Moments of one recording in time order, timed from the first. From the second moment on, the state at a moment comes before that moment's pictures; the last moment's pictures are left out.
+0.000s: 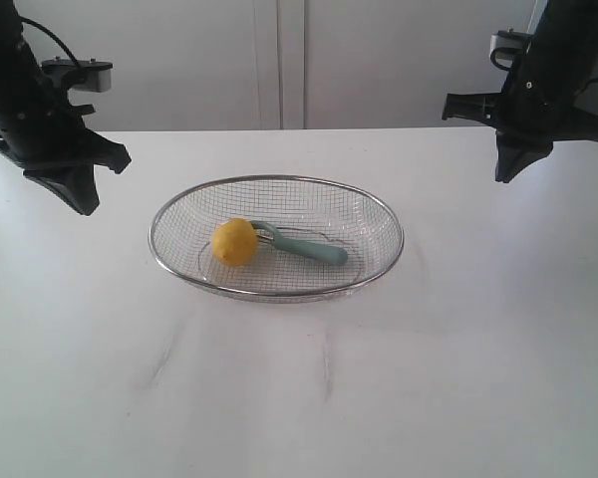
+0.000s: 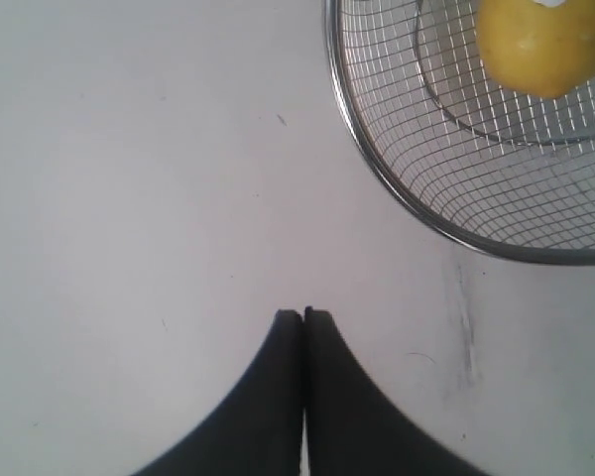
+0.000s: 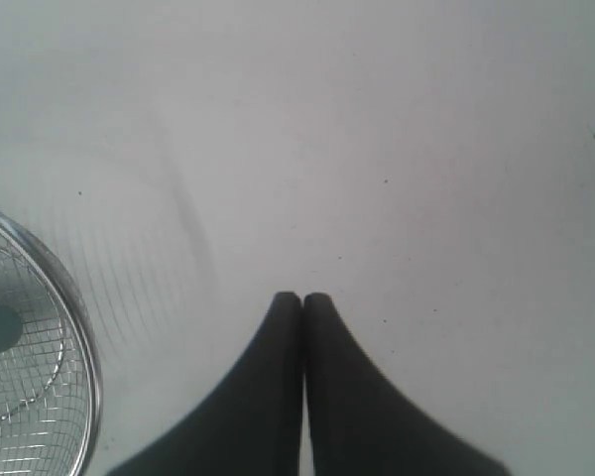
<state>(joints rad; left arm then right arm) -0.23 1.86 -1.63 -0.16 1.24 0.24 0.11 2.01 -1.80 0.00 1.22 0.37</state>
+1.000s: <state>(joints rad) -0.19 1.45 -1.55 -0.02 1.23 0.18 0.11 2.01 -1.80 0.00 1.22 0.37</state>
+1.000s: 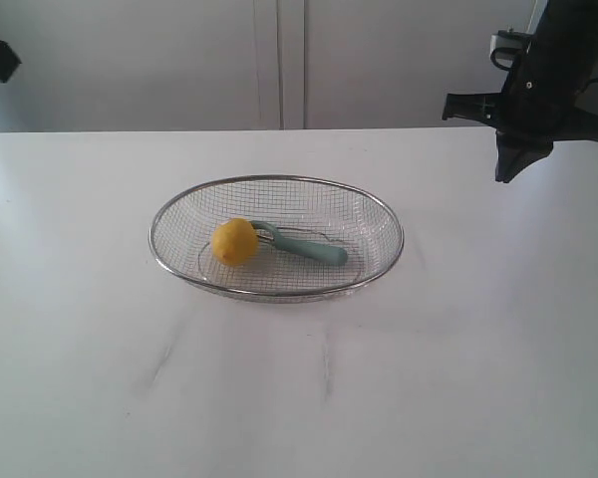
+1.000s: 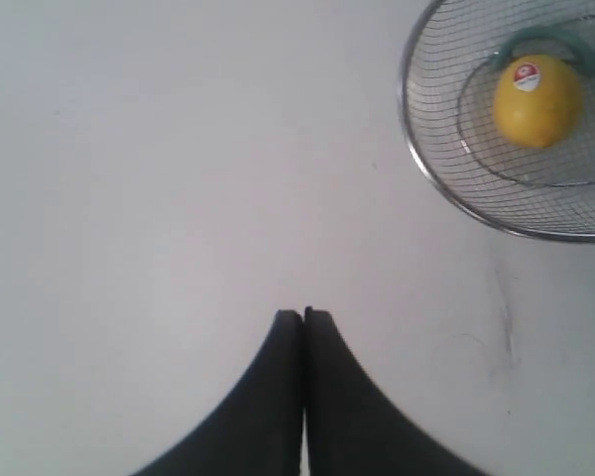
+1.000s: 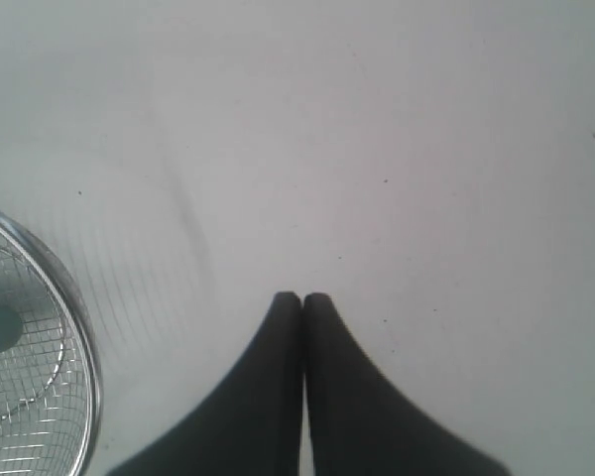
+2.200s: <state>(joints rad) 0.00 0.45 -0.46 0.02 0.75 0.06 0.11 2.01 -1.80 0.00 1.22 0.37</state>
